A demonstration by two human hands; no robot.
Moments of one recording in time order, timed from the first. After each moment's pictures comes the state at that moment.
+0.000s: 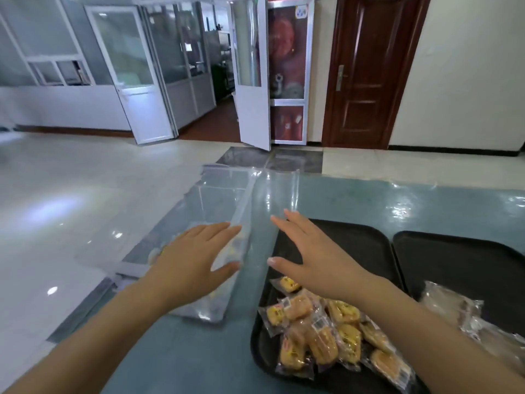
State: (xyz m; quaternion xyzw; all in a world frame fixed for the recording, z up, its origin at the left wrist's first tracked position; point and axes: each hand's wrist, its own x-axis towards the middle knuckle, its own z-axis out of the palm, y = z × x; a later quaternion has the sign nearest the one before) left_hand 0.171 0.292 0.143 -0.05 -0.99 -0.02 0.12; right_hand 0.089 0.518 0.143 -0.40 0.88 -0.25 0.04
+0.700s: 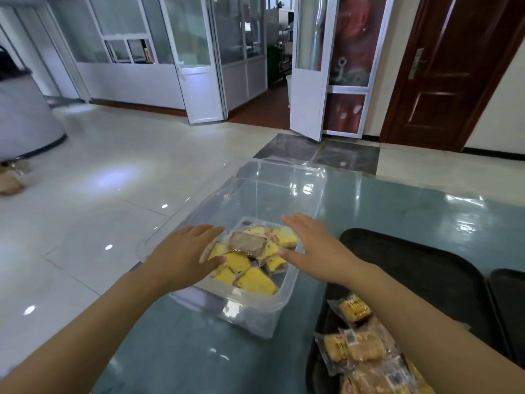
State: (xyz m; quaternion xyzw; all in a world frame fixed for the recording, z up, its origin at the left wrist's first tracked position) left_hand 0.153 0.131 0.110 0.09 -0.99 -0.04 0.06; right_hand 0.005 0.358 0.108 -0.44 0.86 -0.23 0.12
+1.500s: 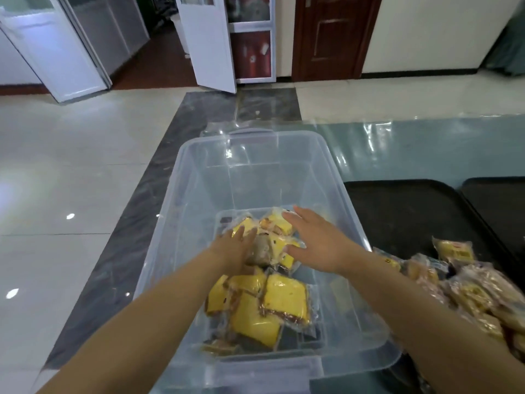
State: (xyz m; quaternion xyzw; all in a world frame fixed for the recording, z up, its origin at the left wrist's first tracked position) left_hand -0.049 0.015 -0.043 -0.12 -0.96 0.08 -0.25; right_hand -0.038 0.228 0.033 -0.25 0.94 -0.15 0.15
